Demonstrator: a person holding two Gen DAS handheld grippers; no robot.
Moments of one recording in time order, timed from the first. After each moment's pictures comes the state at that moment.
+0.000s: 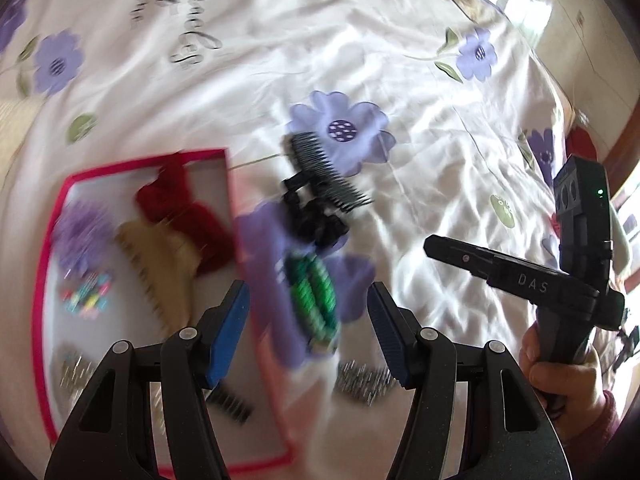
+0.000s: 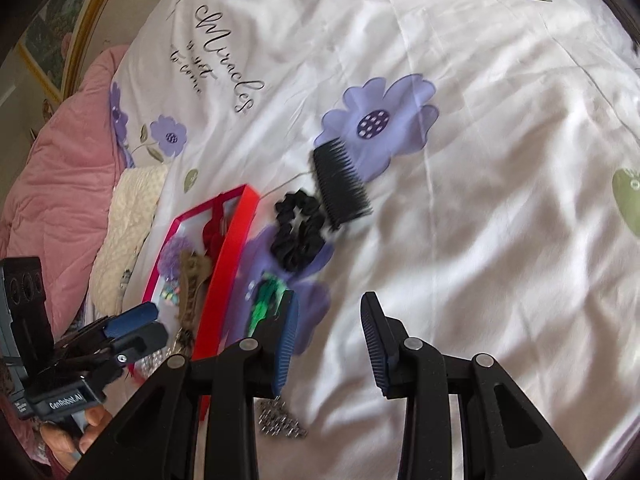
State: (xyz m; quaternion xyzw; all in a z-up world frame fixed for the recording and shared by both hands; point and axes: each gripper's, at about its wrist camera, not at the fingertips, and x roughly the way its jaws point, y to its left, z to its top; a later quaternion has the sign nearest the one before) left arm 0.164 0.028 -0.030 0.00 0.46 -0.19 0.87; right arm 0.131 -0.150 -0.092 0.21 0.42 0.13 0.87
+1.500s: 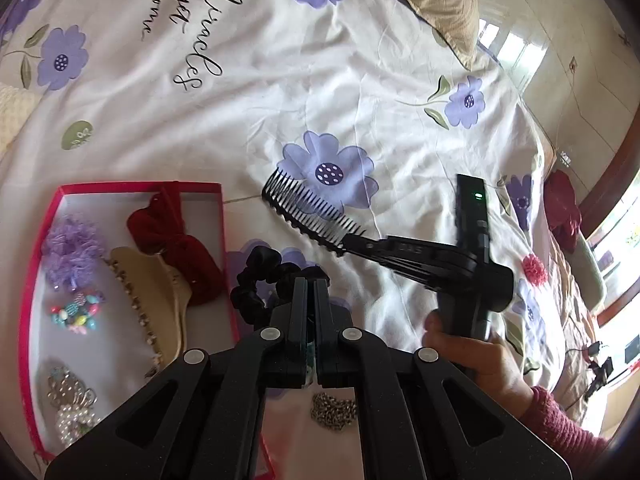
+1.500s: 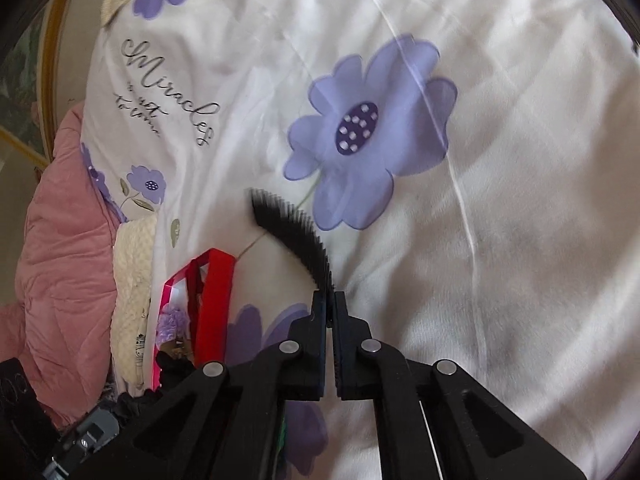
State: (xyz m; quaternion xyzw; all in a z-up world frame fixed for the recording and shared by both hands) left arm 0.161 0.058 -0.005 -0.08 0.41 -0.21 0.88; right arm 0.209 -0.154 -0.125 0.31 0.42 0.15 0.84
